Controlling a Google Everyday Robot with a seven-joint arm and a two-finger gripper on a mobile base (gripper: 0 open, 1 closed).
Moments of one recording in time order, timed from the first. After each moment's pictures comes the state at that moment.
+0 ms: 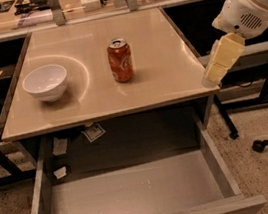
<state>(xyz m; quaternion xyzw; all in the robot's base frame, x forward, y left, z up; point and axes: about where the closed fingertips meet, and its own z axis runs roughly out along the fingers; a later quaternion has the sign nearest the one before) 0.532 -0.201 0.935 -0.52 0.82 0.05 0.22</state>
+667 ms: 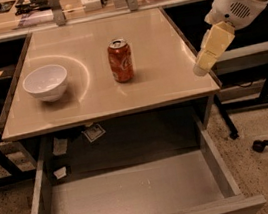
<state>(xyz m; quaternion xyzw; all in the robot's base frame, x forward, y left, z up) 0.564 -0.187 0.941 -0.52 0.82 0.08 0.23</state>
